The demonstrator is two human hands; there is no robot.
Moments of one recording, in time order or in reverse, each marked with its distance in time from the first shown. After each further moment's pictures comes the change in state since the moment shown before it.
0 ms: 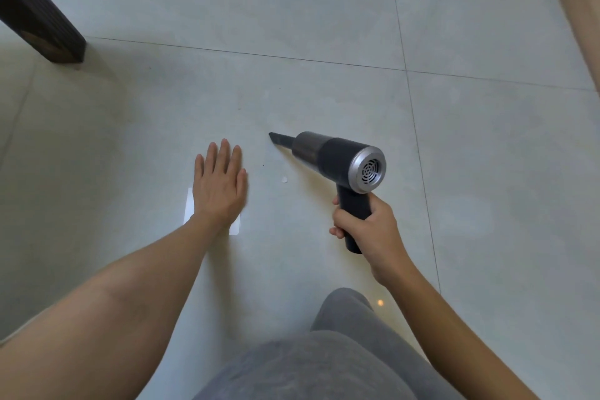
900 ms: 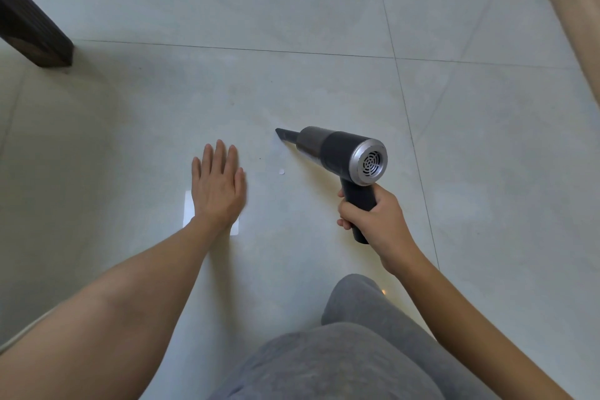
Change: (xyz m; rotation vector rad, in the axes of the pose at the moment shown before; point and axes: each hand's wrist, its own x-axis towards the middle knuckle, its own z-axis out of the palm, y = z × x) left_hand -0.010 0.002 -0.001 -0.033 -0.016 -0.015; right_hand -0.012 0.003 -0.007 -0.052 0.049 0.022
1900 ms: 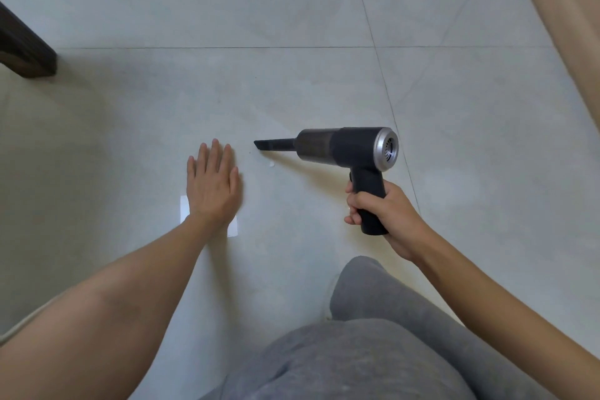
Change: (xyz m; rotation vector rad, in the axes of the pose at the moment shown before) left_hand -0.012 0.007 -0.011 0.030 -0.020 0.044; right_hand -0.012 0.013 -0.034 0.159 -0.150 0.063
